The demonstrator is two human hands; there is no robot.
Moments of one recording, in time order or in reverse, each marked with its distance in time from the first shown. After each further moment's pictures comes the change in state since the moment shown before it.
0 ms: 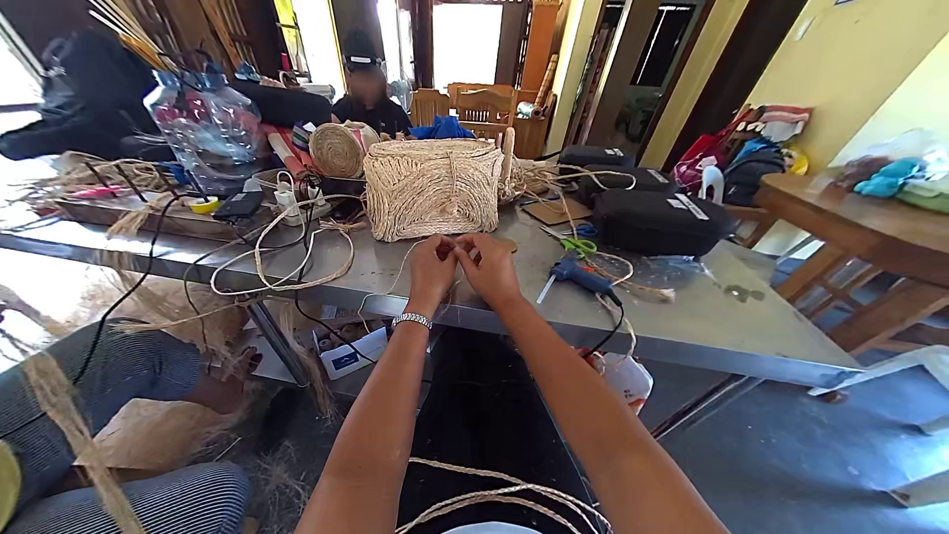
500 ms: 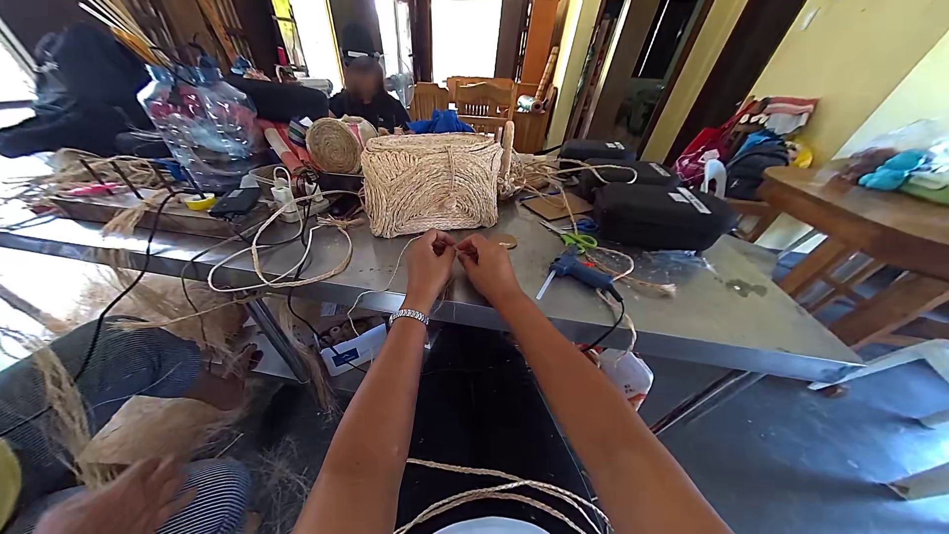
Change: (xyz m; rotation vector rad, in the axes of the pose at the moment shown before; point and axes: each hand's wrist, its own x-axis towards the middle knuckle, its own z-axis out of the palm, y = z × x) left_hand 0.008 0.002 0.000 -0.040 0.000 -0.105; right_hand 0.003 0.003 0.001 -0.004 -0.172 0.201
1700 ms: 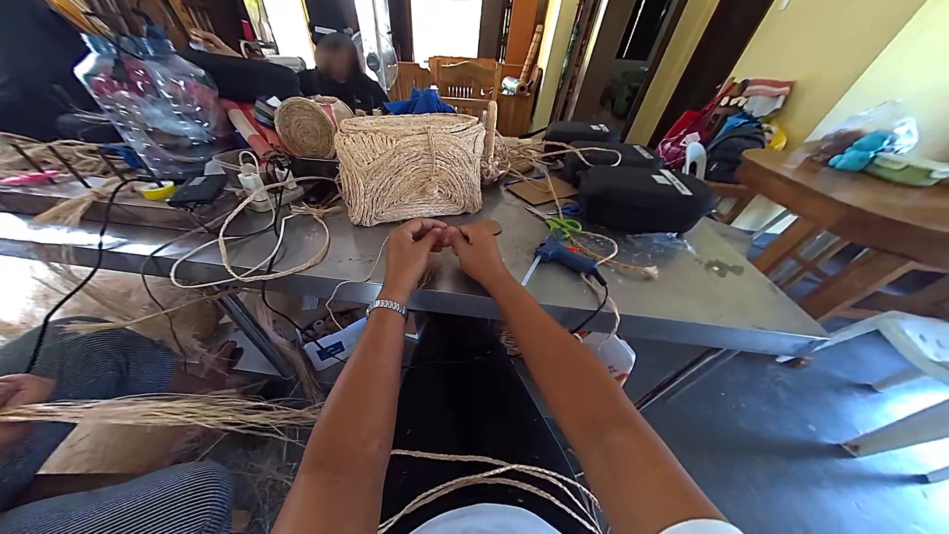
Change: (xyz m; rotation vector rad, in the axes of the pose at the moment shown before) left_hand 0.008 -0.007 0.001 -0.299 -0.079 0.032; right_hand 0.007 0.008 -0.007 0.139 -0.077 0.173
